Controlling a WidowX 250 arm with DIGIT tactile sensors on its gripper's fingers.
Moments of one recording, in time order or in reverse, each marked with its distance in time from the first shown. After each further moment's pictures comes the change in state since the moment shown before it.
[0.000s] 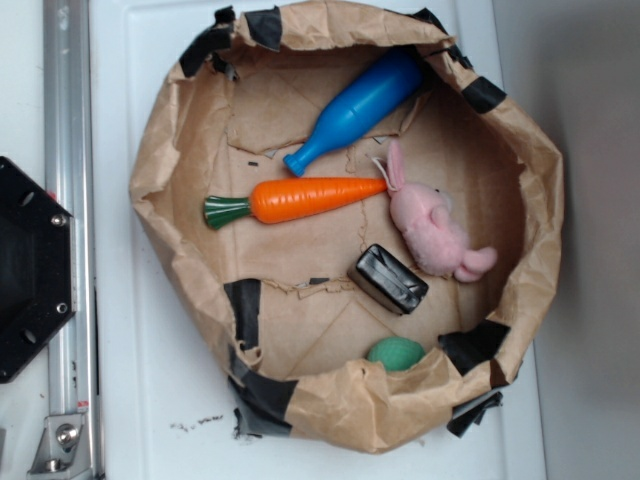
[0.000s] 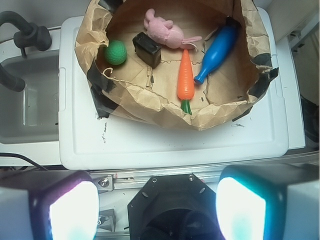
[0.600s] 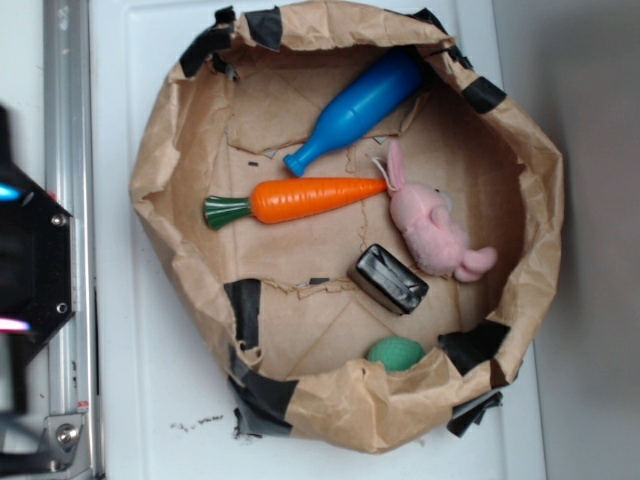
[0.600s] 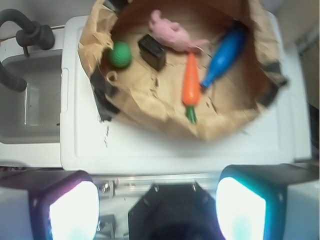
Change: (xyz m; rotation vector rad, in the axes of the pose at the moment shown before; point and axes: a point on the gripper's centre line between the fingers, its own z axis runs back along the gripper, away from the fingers) arm 0.034 -0.007 -0.025 -0.011 0.051 -0.060
